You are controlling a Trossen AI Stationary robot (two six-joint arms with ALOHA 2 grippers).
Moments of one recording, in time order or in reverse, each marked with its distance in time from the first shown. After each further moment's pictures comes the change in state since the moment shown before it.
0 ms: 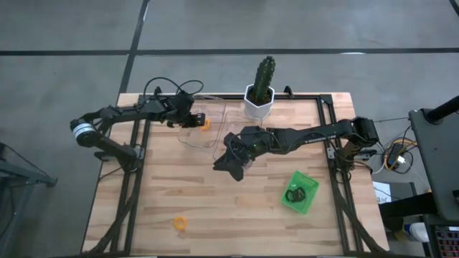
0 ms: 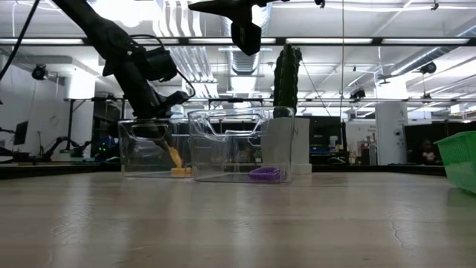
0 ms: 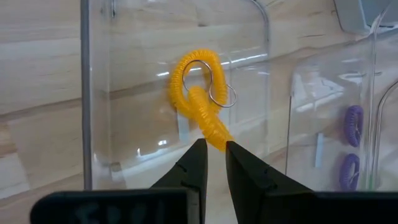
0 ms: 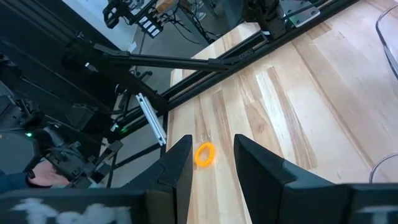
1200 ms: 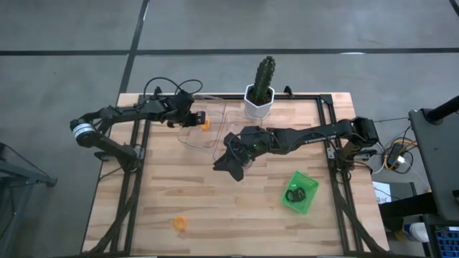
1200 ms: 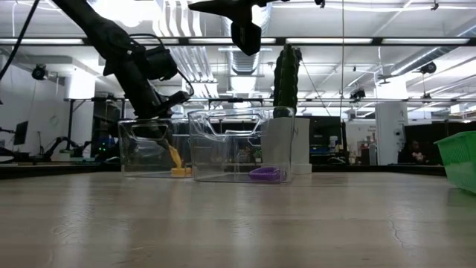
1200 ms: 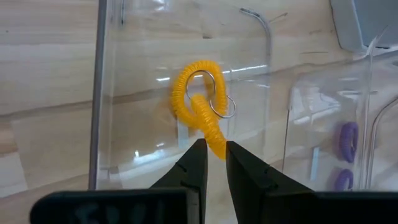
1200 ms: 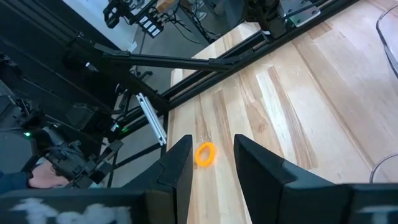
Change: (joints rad) left arm -0.004 -0.002 0.001 0.016 -0.032 -0.058; right arm 0.000 0.000 0.000 0.000 -0.002 0.000
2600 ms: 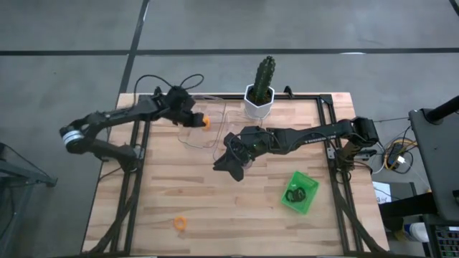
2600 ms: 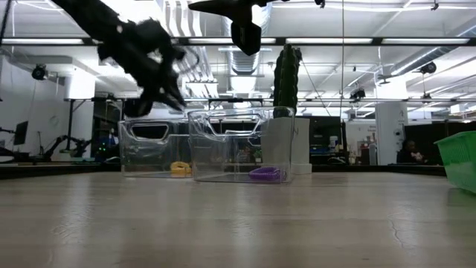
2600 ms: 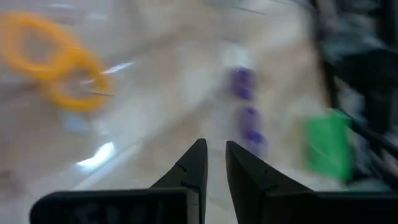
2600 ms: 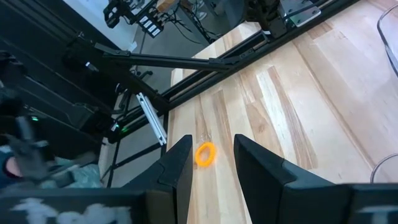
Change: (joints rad) left arm -0.017 -0.124 0.031 0.011 0.281 0.151; right arm 0.001 0.000 0.000 0.000 0.000 -0.001
